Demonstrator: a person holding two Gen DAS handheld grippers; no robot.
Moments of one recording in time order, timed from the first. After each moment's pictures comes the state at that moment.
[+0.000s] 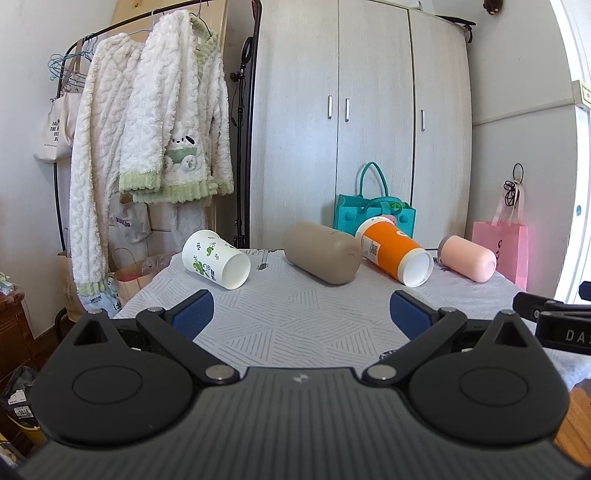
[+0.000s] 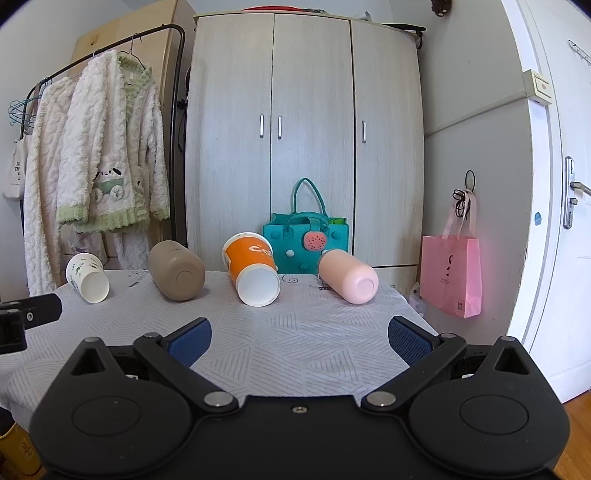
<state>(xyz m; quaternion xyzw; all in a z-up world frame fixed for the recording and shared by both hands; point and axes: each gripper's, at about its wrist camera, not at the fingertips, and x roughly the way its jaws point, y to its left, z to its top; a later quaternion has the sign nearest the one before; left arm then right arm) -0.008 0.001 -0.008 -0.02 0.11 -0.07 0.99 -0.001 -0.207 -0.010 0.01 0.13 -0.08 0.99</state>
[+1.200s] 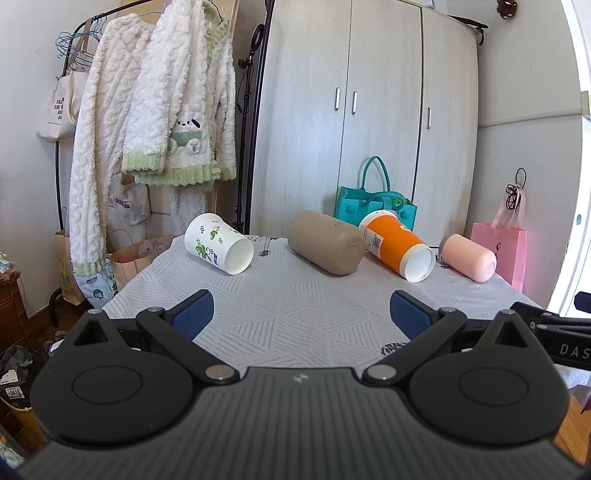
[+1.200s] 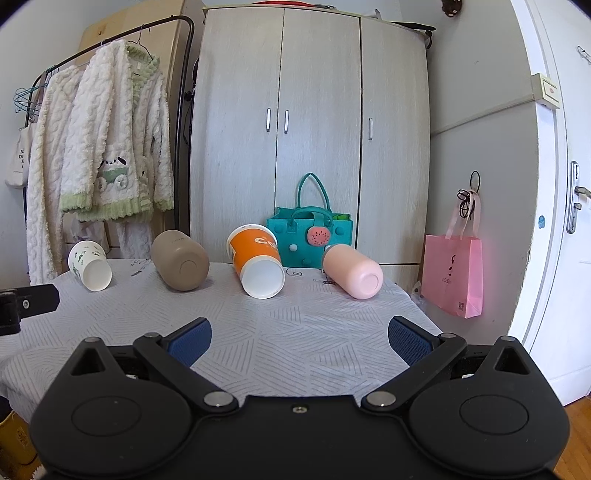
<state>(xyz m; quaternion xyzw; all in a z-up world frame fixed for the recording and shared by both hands) -0.003 0.008 -0.014 -0.04 0.13 -0.07 0.99 0.000 -0.201 -0.012 0.00 0.14 -0.08 0.99</state>
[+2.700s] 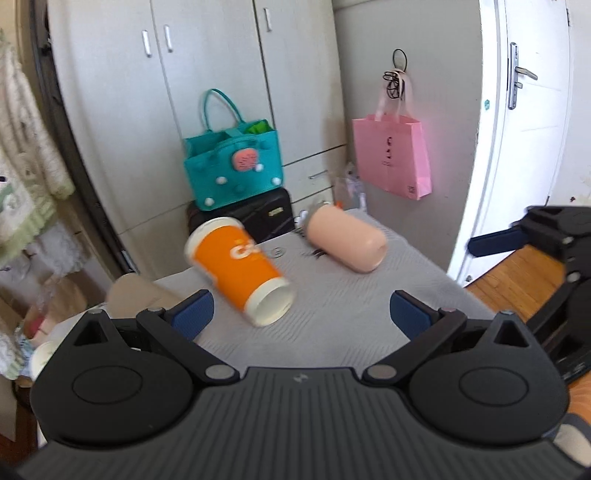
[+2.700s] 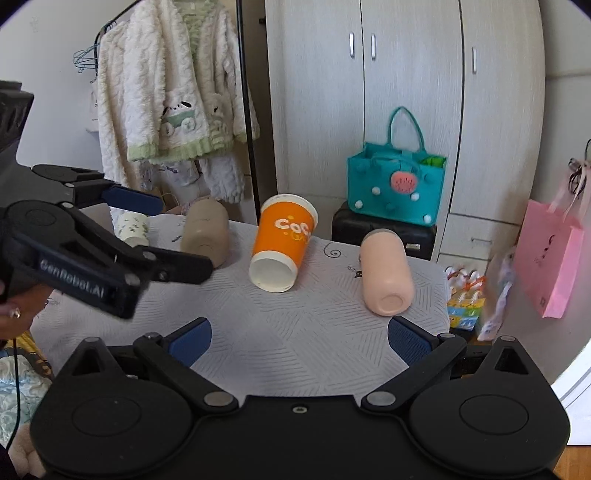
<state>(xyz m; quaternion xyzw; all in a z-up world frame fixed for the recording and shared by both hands) 0.145 -0.183 0.094 0.14 0.29 -0.26 0.91 0.113 -0.335 0.056 0.00 0.31 0.14 0.94</state>
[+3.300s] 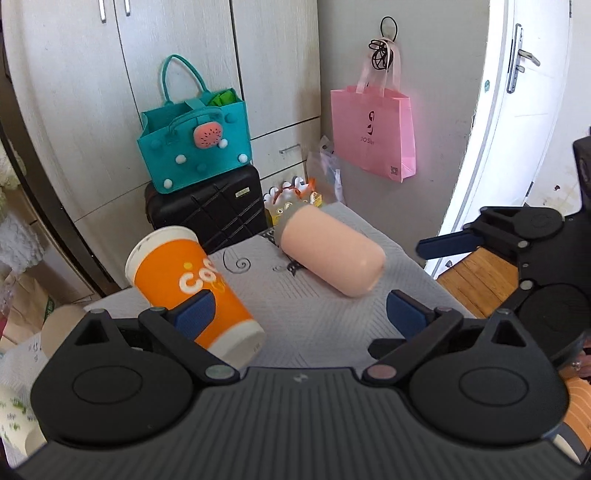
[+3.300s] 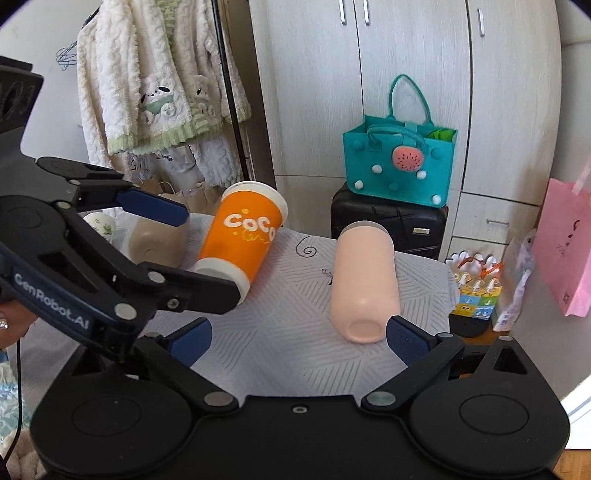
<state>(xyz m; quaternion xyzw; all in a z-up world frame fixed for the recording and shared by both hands) 0.234 -0.231 0.072 0.14 0.35 -0.30 0.88 0.204 -0.372 0.025 0.02 0.34 0.16 0.92</state>
